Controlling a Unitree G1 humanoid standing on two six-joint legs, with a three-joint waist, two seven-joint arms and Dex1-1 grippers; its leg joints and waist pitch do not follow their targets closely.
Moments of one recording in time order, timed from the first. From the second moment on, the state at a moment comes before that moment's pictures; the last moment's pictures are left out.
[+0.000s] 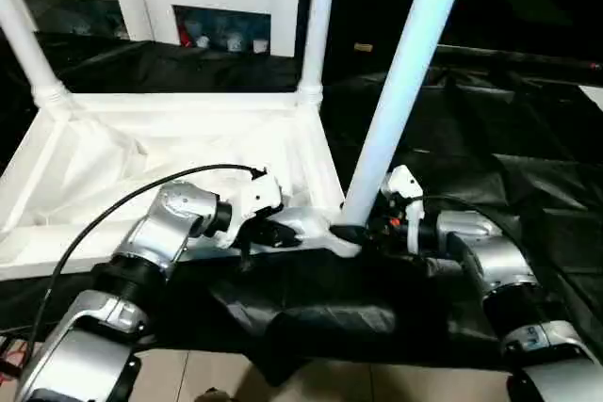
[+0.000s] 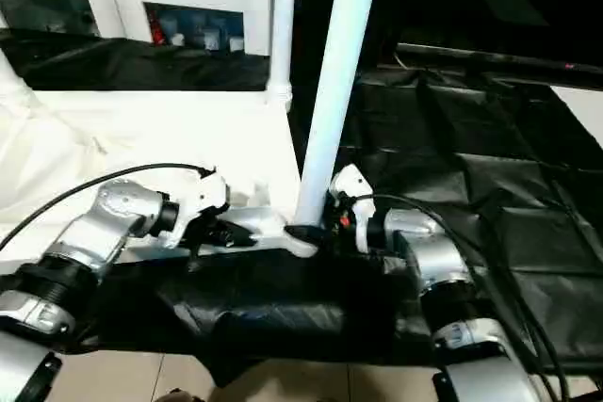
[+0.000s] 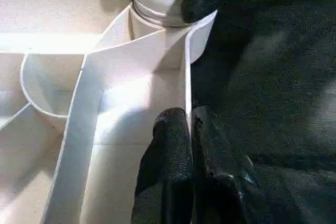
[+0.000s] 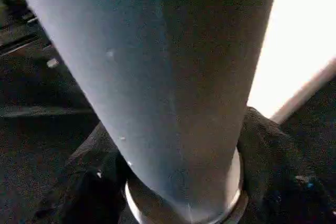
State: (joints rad) left arm -0.64 0.35 -0.29 0.63 0.06 0.12 -1.20; right arm -0.54 -0.25 0.09 0.68 0.15 0.14 1.02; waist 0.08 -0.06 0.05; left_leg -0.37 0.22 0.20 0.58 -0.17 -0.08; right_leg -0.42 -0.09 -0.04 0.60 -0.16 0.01
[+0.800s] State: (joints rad) left arm -0.70 0.25 -0.25 0.69 0.10 0.18 -0.97; right arm -0.70 -0.14 0.04 0.94 0.07 0.05 0.66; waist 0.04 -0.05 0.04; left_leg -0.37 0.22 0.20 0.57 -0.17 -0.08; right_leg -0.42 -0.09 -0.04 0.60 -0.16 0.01
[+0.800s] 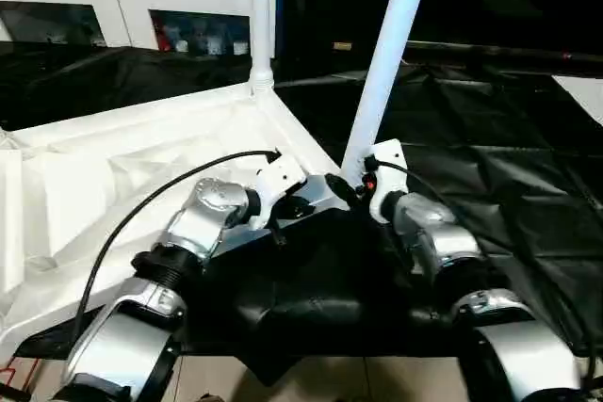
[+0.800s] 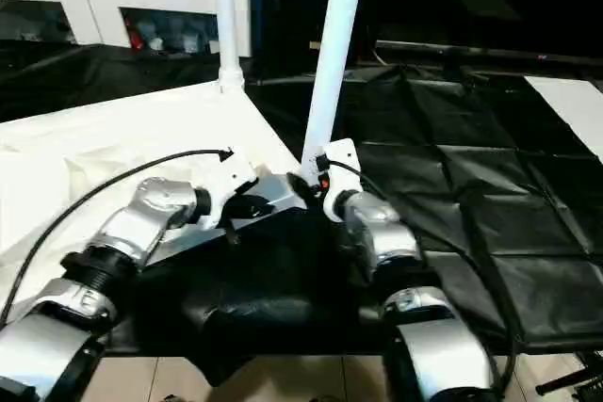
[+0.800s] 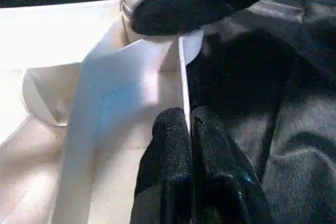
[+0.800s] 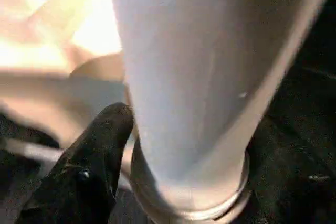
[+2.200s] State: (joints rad) left arm -0.73 0.19 -0.24 0.75 0.11 0.22 -0.84; right arm -0.73 -0.05 -0.06 0.95 0.12 0.14 0.38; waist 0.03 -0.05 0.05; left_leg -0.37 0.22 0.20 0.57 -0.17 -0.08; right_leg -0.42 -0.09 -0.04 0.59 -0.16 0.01
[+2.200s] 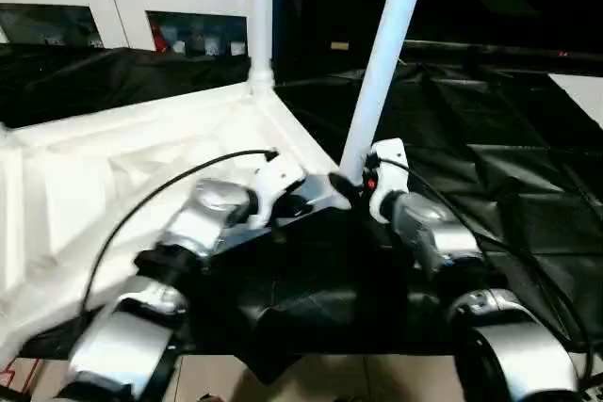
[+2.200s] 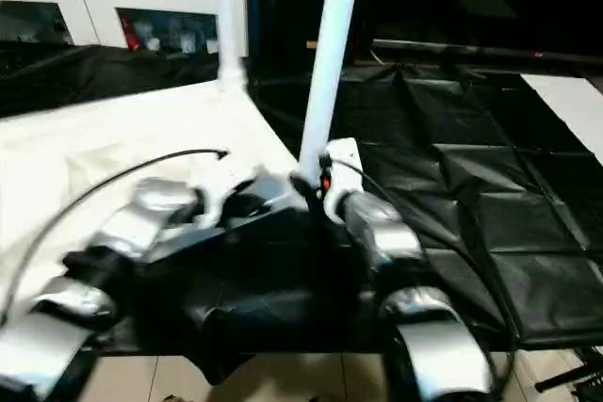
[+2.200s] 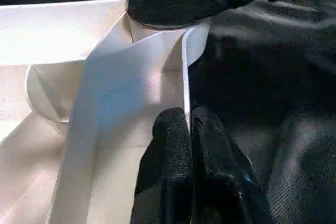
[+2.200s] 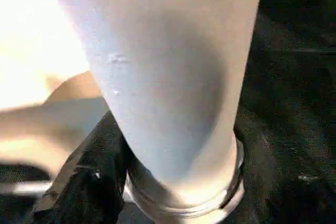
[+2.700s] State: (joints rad) left arm -0.66 0.28 -0.24 0.64 0.07 0.17 -1.01; right arm -0.66 -0.14 0.05 0.90 0.06 -0.01 0.73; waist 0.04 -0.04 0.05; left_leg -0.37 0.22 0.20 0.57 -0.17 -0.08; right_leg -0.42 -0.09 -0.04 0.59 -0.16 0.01
